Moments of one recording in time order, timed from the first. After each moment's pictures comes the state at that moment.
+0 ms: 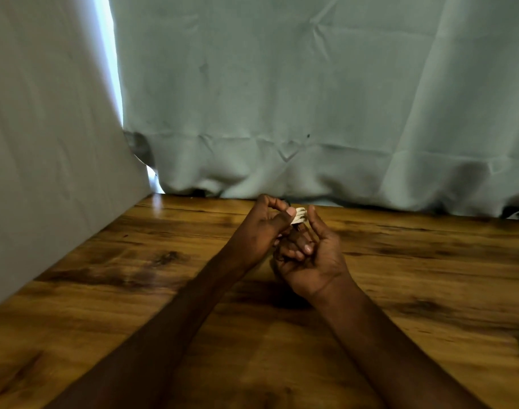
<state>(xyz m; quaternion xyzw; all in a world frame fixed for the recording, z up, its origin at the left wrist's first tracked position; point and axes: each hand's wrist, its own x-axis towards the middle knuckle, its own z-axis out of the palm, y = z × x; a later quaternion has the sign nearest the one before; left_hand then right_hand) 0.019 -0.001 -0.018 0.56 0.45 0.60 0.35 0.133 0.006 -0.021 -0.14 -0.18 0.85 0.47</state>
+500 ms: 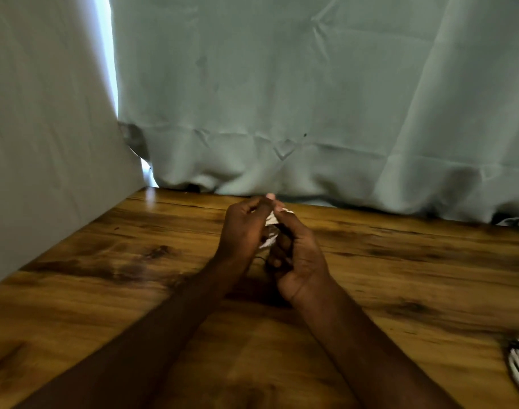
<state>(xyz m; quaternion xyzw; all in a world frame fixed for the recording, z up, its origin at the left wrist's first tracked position) 0.027 0.001 -0.023 0.44 0.45 0.71 0.31 0.124 -0.021 -0.004 -0.30 -0.29 0.76 0.50</state>
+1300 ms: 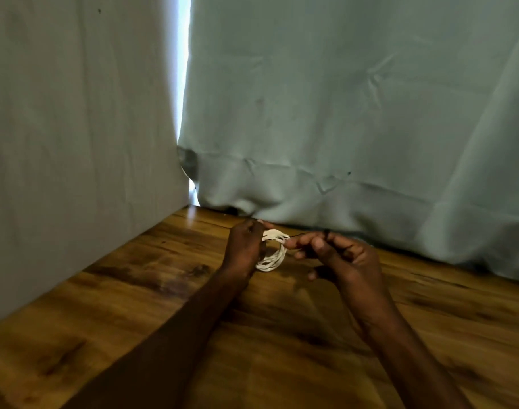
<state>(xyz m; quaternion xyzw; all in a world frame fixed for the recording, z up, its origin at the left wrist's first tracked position) -0.049 0.021 -0.037 0.35 0.49 0.75 0.27 0.146 -0.014 0.009 -0.16 -0.69 0.52 0.49</state>
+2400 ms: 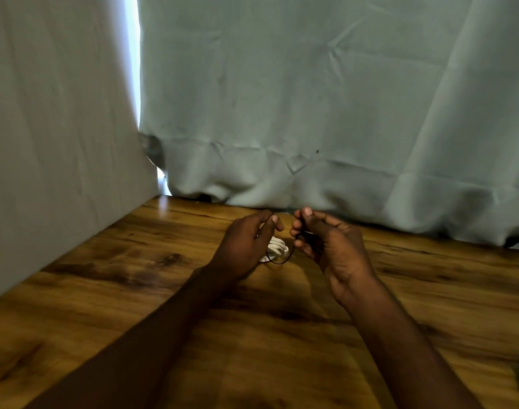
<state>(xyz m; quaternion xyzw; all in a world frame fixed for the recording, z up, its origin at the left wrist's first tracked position) -0.019 0.012 -0.041 0.66 0.54 0.53 0.00 0.157 0.010 0.009 -0.27 -0.49 0.64 0.53</state>
